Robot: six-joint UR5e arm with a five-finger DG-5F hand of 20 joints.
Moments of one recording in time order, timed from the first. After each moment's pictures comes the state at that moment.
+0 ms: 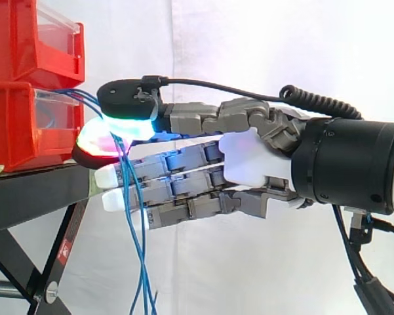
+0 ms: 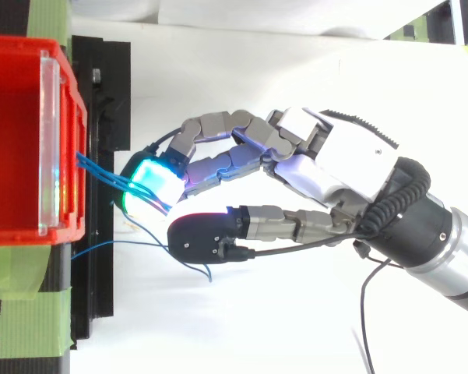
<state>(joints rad) 0.35 -2.06 -1.77 -2.28 -0.75 -0.20</state>
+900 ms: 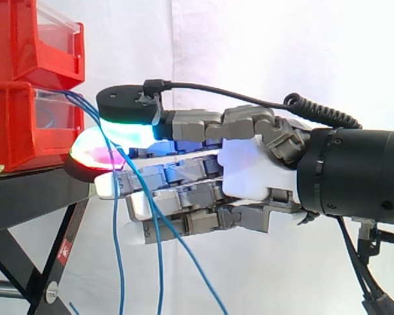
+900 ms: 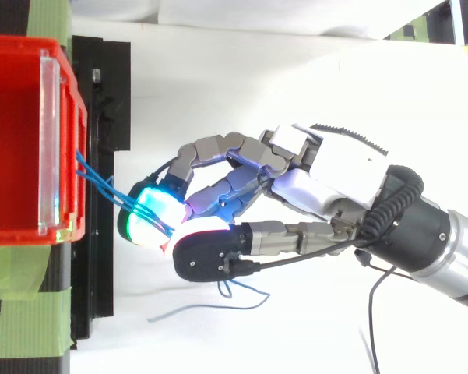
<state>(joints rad) 0.35 -2.06 -1.77 -2.36 -0.80 -0.05</state>
